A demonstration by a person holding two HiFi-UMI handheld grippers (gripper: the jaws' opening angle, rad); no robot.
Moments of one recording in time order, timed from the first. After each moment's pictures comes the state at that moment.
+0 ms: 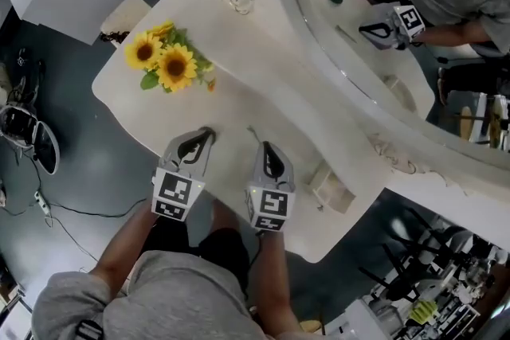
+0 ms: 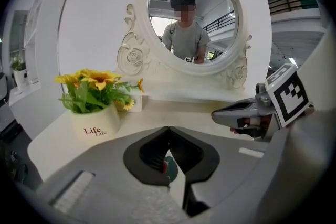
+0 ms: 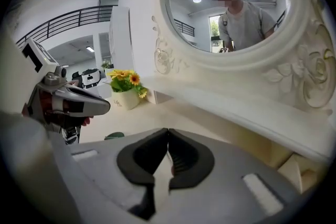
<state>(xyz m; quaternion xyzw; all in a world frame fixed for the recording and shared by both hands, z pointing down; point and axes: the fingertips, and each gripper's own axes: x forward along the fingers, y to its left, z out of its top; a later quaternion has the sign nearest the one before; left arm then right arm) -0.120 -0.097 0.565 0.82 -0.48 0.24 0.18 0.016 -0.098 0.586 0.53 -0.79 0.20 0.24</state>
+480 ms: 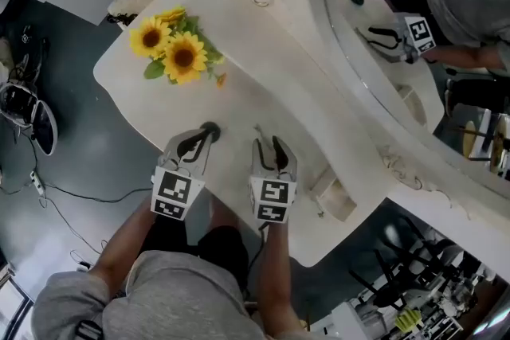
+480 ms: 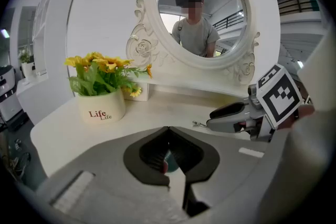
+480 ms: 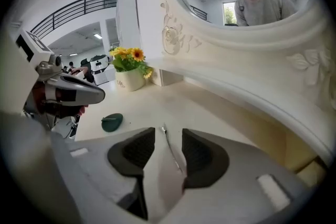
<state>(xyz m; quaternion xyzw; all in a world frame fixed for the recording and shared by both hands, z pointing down) -0.133 -0.086 0.589 0.80 -0.50 0.25 0.21 0.004 -0.099 0.633 0.46 -0.80 0.22 0.31</state>
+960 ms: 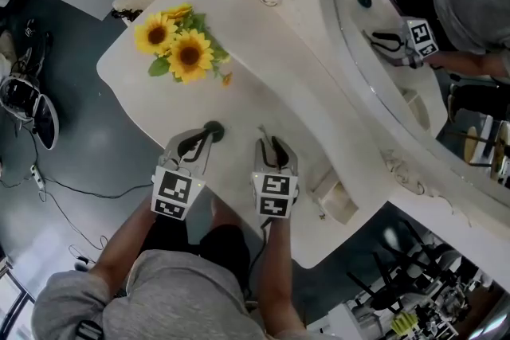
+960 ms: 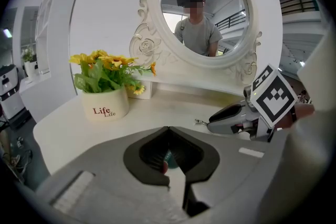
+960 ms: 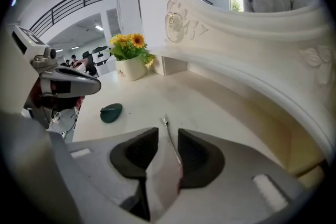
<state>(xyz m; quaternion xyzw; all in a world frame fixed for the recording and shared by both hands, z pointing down) -0.140 -0.083 0.592 0.79 -0.51 0.25 0.22 -0.002 -0.099 0.647 0.43 -0.79 0.24 0.35</state>
